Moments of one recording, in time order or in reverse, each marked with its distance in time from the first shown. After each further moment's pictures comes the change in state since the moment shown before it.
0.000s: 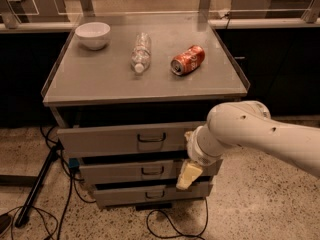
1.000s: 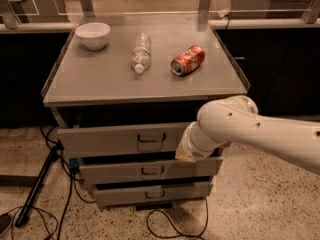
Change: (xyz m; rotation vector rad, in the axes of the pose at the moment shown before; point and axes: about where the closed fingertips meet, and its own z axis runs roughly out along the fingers) arm -0.006 -0.018 0.013 0.025 0.032 -0.017
